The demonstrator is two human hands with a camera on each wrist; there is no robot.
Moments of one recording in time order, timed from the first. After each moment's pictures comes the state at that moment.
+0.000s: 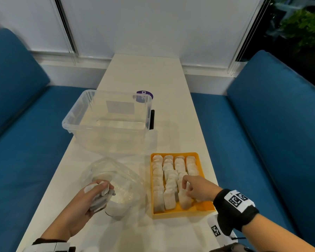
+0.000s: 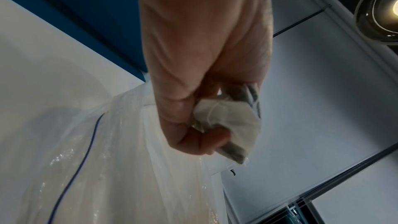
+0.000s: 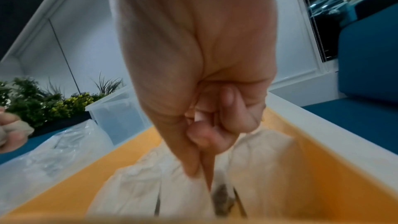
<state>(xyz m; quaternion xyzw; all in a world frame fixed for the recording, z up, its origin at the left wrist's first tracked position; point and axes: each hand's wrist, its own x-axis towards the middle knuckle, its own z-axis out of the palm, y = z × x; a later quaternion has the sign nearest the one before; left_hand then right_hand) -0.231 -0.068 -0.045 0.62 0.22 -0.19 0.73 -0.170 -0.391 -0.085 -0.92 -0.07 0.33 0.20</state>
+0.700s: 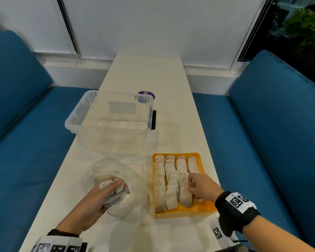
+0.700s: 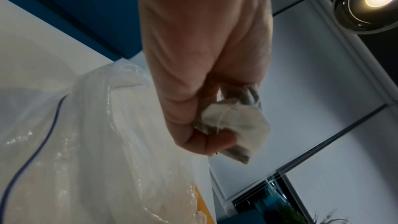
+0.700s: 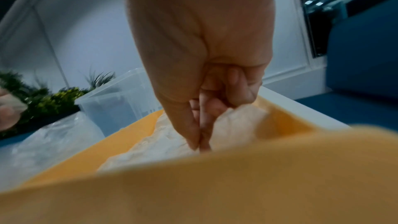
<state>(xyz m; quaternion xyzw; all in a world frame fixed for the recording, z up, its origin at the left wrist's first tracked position) -0.227 -0.081 -0.039 0.65 0.14 -0.22 0.72 -0.169 -0.392 -0.094 -0.95 -0.03 0.23 0.20</state>
